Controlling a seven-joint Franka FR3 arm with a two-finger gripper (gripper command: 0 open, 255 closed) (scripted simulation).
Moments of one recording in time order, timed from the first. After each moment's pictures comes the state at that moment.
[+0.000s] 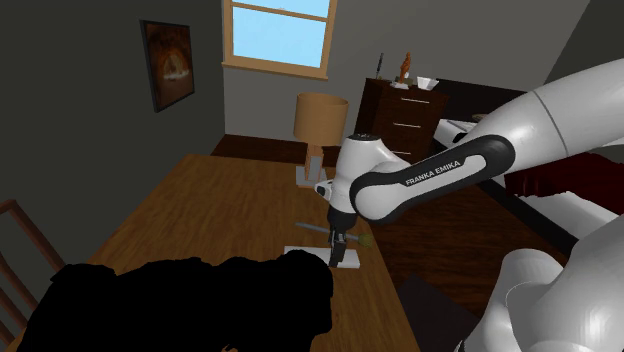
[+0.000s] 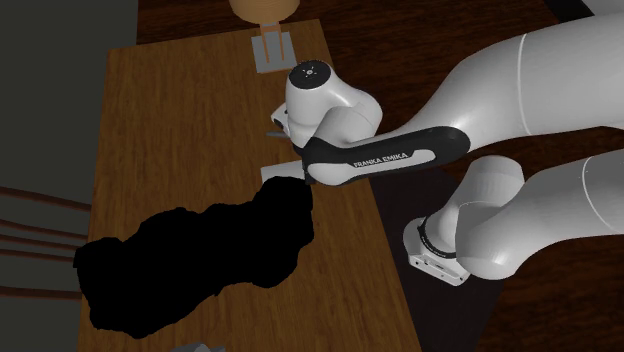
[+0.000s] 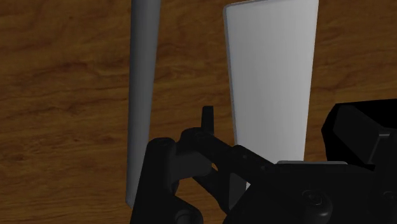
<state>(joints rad) 0.31 -0.29 -0.12 -2.64 0.01 2.35 -0.55</state>
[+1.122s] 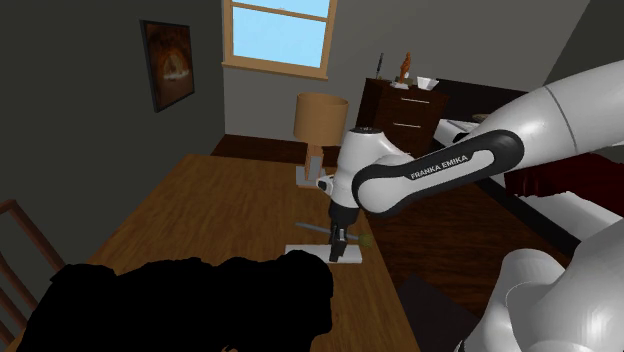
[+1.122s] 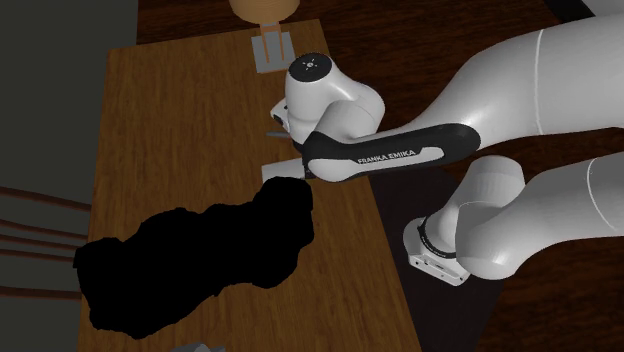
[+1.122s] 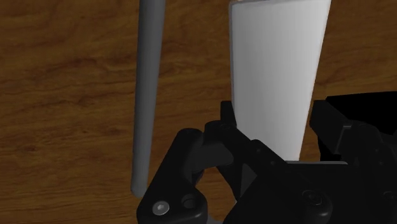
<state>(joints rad) 0.31 -0.32 -0.11 -2.62 0.01 2.30 -0.55</state>
